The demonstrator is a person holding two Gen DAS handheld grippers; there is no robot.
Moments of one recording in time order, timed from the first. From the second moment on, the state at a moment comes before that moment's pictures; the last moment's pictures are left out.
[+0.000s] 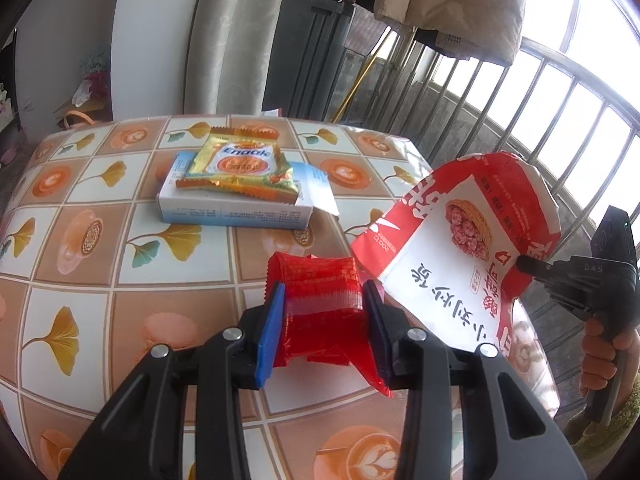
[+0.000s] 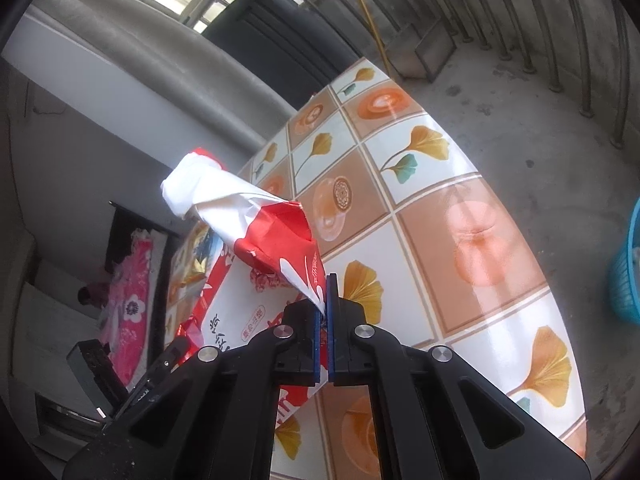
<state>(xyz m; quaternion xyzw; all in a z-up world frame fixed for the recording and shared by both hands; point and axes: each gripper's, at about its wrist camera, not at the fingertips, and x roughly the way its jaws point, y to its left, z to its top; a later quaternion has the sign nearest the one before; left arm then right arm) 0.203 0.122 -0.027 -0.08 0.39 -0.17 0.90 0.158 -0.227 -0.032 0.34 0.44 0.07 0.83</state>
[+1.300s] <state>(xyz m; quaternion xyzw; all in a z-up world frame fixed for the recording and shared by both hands) 0.189 -0.159 0.067 0.04 0.33 -0.43 0.84 -0.075 -0.473 -0.048 0.46 0.28 -0.22 0.81</state>
